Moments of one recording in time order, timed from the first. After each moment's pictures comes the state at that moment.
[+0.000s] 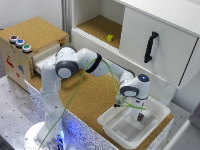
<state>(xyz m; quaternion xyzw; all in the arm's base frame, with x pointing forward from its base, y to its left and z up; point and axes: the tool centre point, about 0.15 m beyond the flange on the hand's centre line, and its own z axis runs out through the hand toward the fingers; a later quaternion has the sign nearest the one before) 0.382 -0.430 0.225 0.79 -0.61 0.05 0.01</state>
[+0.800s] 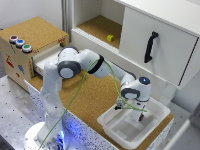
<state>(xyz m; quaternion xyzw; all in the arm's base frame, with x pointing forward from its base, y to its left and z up) 0.382 -0.435 0.219 0.80 -0.60 0.05 0.02</state>
